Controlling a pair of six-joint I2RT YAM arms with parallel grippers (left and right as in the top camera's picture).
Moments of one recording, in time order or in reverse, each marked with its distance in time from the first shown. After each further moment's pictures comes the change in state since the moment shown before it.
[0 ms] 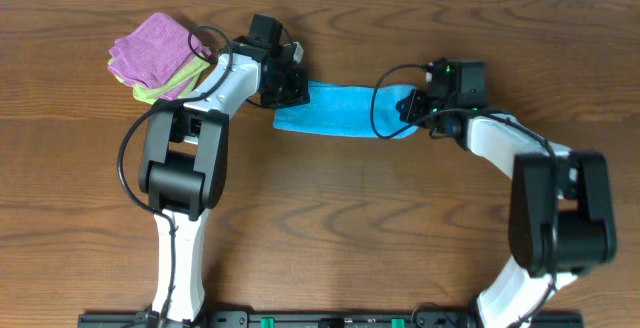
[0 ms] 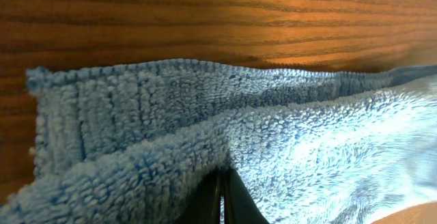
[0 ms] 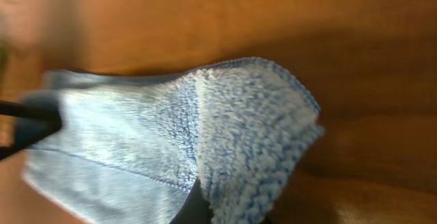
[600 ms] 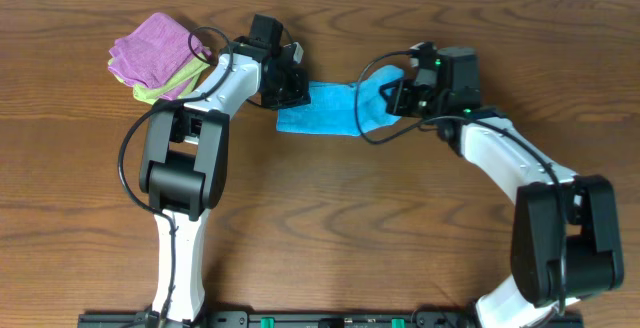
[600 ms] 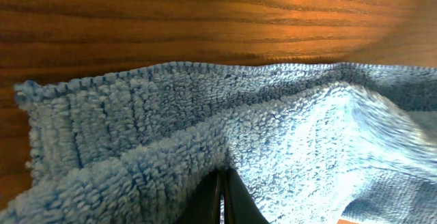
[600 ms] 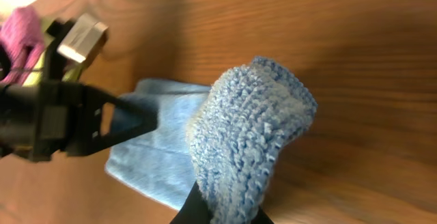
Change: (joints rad) left arm 0.000 0.000 0.000 -0.002 0.000 -0.023; right arm 0.106 -0.109 0.002 0.042 -0.027 -0.007
